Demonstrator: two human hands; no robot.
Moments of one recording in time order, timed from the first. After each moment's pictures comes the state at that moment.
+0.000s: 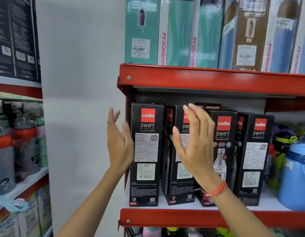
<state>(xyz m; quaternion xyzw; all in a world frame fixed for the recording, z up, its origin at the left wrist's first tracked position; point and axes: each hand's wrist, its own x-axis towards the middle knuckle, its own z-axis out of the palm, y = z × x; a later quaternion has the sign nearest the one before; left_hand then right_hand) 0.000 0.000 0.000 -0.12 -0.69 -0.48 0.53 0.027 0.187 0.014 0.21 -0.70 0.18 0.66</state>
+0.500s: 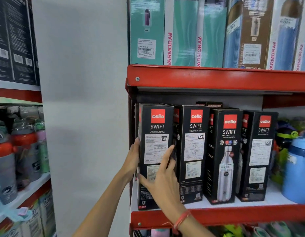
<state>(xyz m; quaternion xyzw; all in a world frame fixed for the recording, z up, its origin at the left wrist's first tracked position) -0.036 -0.018 -0.035 -0.14 -0.73 -0.66 0.11 0.024 0.092 -0.076 0.04 -0.91 0.27 0.31</state>
